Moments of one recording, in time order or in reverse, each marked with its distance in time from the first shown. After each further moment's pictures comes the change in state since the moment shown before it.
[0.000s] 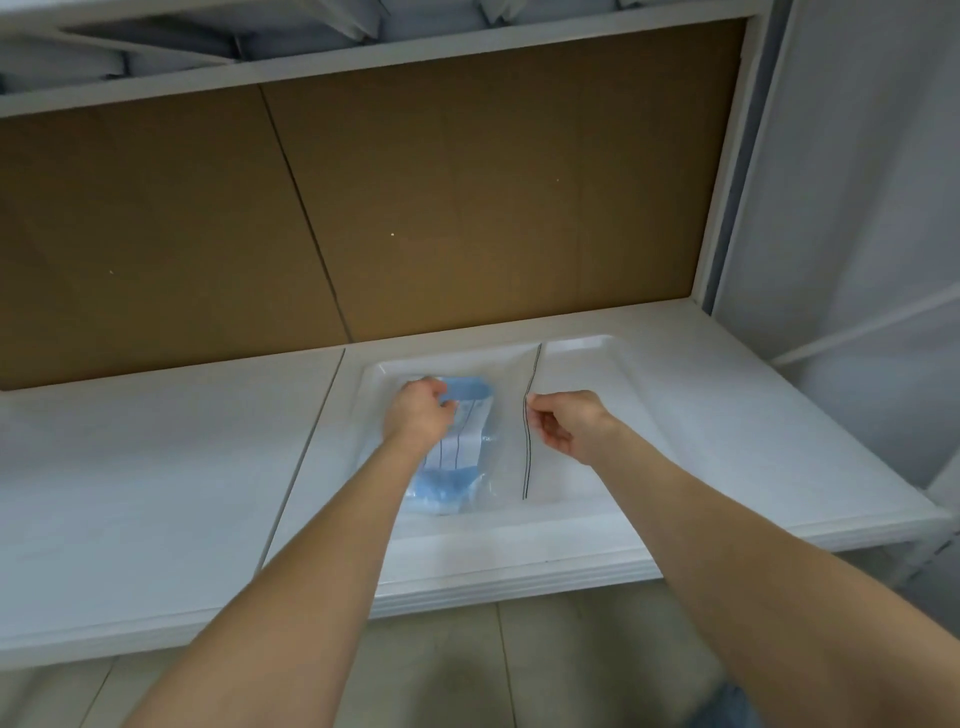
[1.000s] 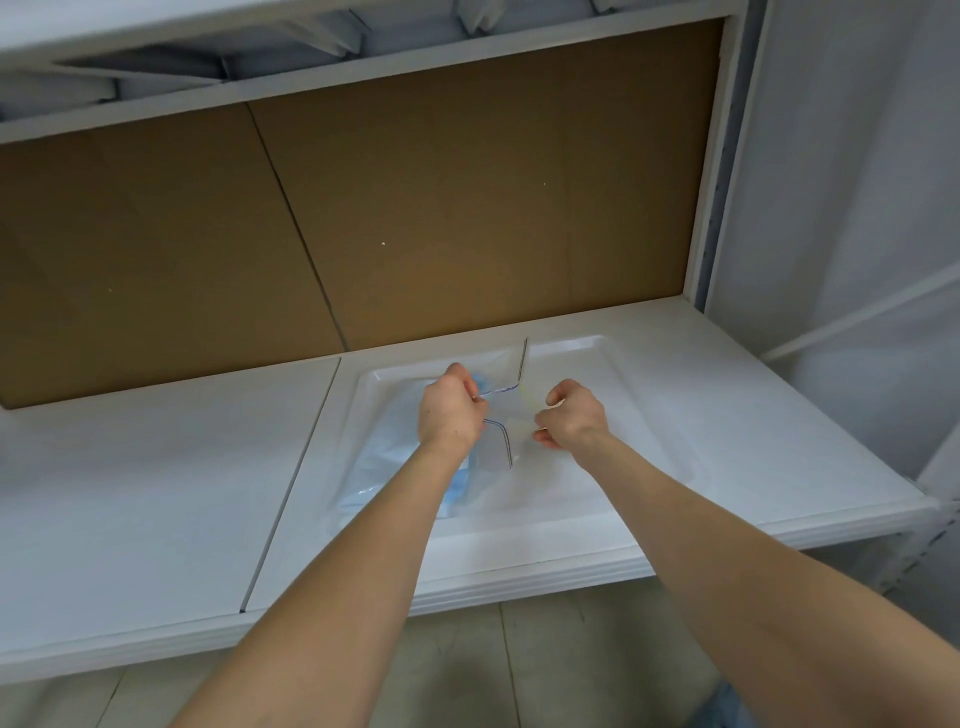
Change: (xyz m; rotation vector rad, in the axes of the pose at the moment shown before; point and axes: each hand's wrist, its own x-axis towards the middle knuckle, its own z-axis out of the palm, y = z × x) left_hand -0.027 0.046 0.016 -0.229 0.031 0.030; right_hand 0.008 0.007 -0.011 -0.490 0.216 -0.235
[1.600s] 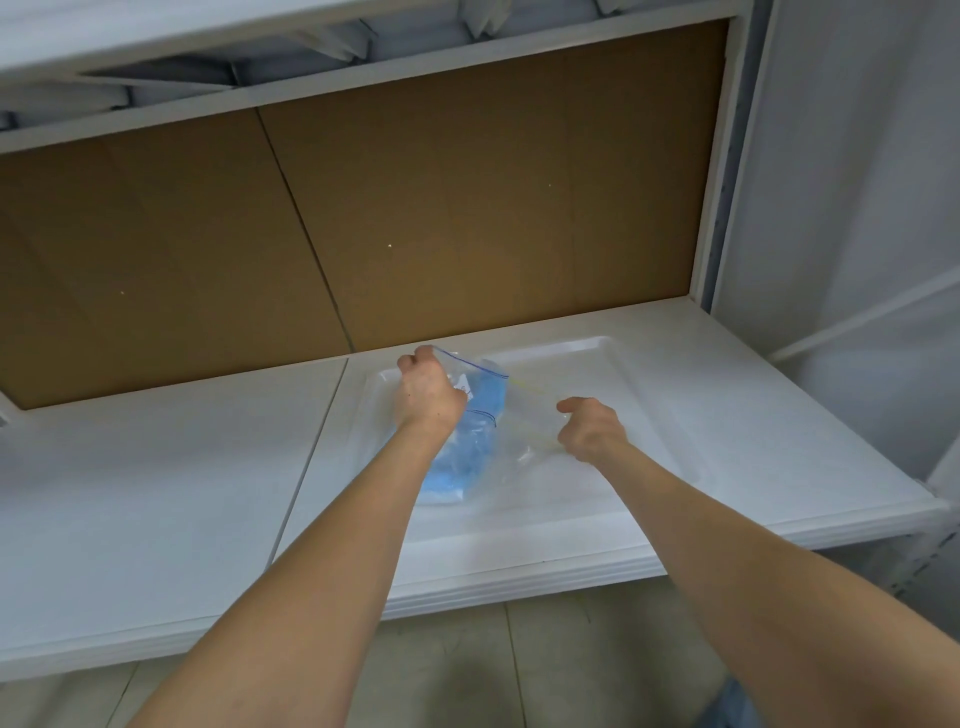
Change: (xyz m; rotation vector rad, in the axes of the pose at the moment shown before) left_hand 0.010 0.004 -0.029 0.281 0.114 -0.011; right_hand 0.000 0.010 -0.010 -0.456 -0.019 -0.042
